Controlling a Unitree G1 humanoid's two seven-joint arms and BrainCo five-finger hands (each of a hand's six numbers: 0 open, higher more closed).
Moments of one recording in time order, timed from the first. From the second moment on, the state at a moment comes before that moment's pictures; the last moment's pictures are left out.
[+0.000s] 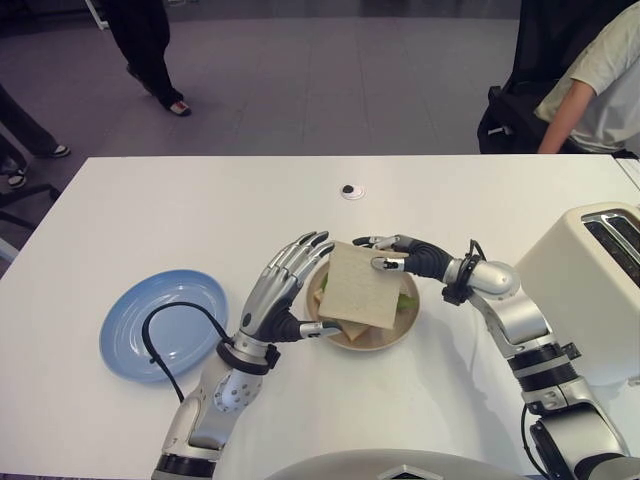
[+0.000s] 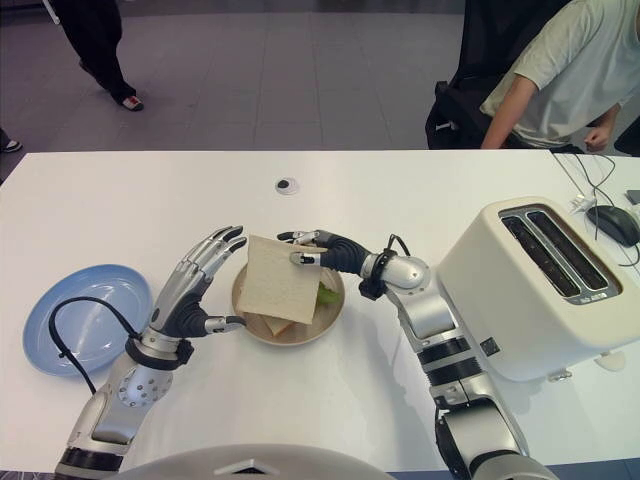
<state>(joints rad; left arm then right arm) 0.22 0.33 -0.12 -0.22 0.69 -0.55 0.20 -0.36 -0.37 0.28 0.14 0.15 0.12 0.70</state>
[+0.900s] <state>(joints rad) 0.17 0.44 -0.31 -0.13 1.06 -0.52 0.20 -0.34 -0.40 0.35 0.16 -0.25 -0.11 0.53</state>
